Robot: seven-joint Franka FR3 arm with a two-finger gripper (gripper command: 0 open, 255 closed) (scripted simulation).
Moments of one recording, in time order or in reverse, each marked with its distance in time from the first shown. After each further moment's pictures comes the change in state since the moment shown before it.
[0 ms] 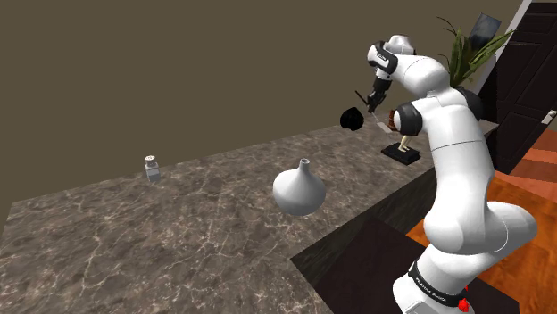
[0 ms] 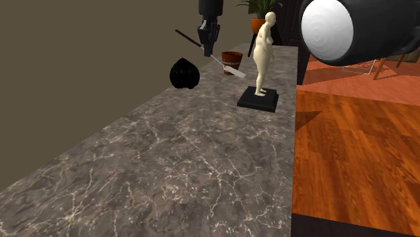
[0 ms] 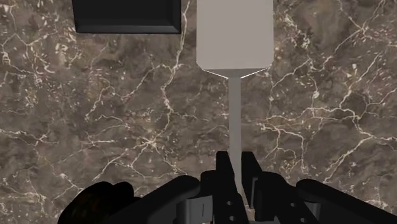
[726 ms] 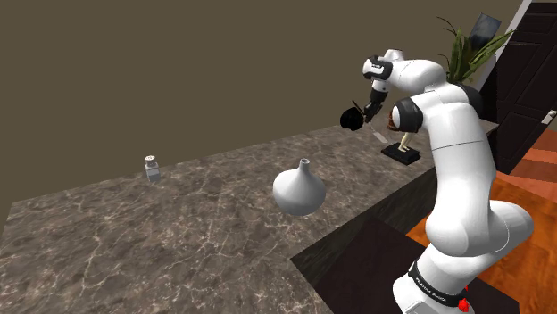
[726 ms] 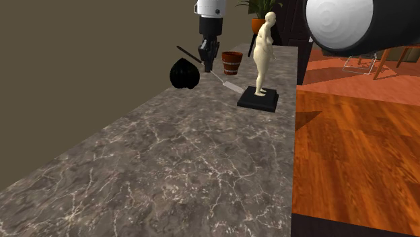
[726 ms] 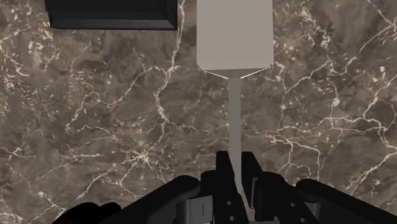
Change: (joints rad) arm 0.079 -0.059 -0.016 -0.266 -0.011 0.187 -0.041
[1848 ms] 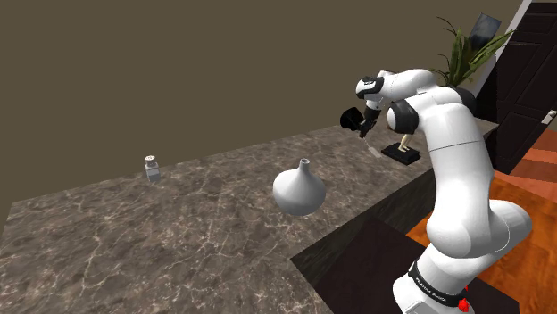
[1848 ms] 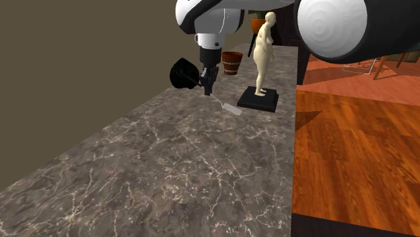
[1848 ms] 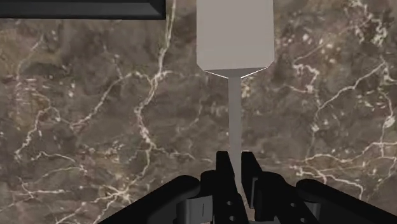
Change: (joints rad) arm 0.041 0.023 0.012 -0.204 0.023 0.212 -0.039
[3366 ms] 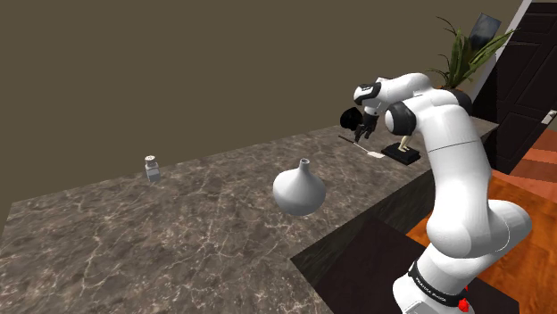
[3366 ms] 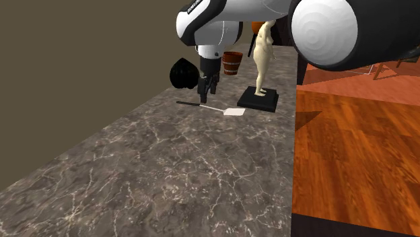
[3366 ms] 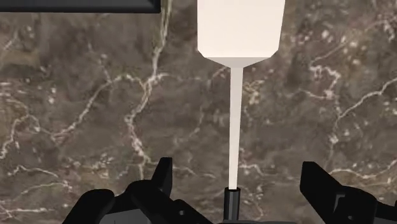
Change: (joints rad) arm 0.000 0.027 0.010 -0.034 0.014 0.058 -0.012
